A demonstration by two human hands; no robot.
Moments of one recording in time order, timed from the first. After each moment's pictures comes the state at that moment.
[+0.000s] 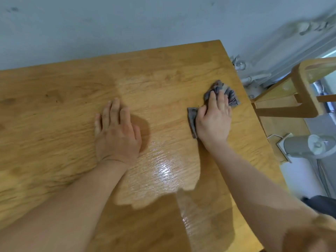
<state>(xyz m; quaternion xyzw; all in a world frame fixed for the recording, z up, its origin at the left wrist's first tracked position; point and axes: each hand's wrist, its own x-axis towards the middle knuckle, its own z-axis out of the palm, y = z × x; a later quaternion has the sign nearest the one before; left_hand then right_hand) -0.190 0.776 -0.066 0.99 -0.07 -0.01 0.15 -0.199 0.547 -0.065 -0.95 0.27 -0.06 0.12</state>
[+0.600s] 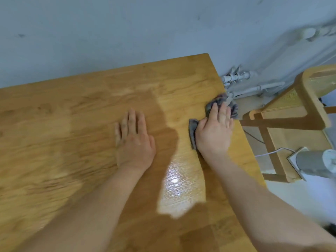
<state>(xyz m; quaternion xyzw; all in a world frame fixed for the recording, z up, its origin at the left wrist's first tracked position) -0.210 0.680 -0.056 0.99 -0.06 -0.06 0.09 -0.217 0.478 -0.066 -0.96 0.24 -0.06 0.12</state>
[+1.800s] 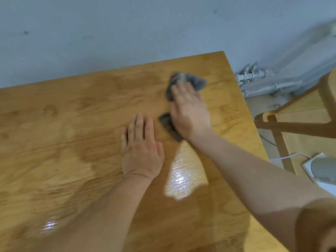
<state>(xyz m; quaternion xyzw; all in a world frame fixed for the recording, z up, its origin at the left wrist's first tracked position) -0.205 0.678 -0.063 0.99 -0.04 -0.04 0.10 -0.131 0.532 -0.071 -0.99 -0.01 -0.05 0.14</state>
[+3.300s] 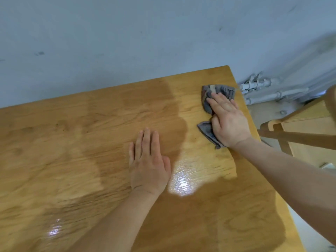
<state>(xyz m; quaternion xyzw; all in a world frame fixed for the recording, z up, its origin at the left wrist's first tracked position) -0.200 0.678 -0.049 0.99 -0.03 -0.10 0.11 -0.128 0.437 -0.059 -0.99 -0.04 0.02 0.13</state>
